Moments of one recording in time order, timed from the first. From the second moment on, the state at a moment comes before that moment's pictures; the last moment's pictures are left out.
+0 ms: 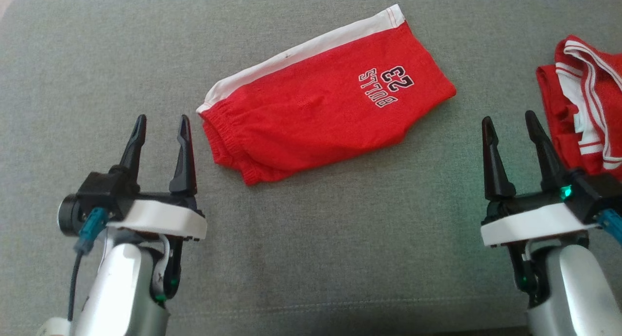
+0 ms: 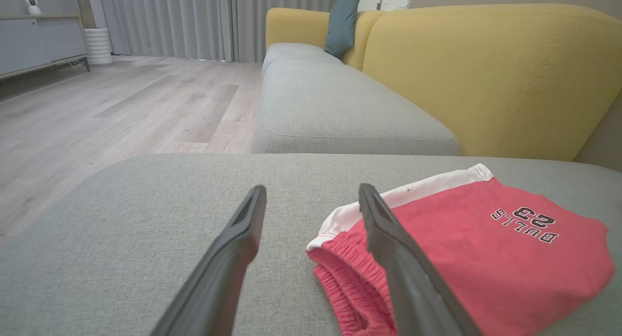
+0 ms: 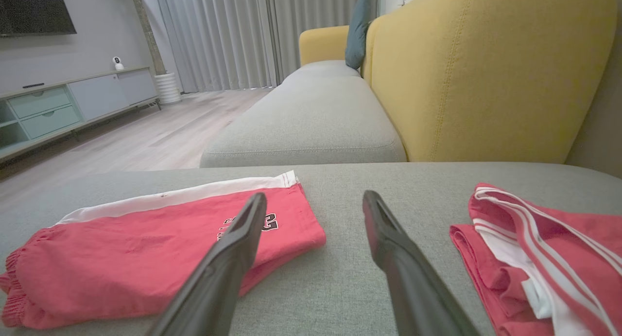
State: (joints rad) left arm -0.23 0.10 -0.18 0.18 -0.20 0.06 -0.26; right arm -0.14 -0.08 0.03 0.07 0.14 0.13 -0.13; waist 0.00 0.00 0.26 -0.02
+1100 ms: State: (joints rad) left arm -0.32 0.05 -0.15 0.18 -0.16 -0.01 -0.26; right arm -0.61 -0.17 0.11 0.51 0.23 0.13 0.23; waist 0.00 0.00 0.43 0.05
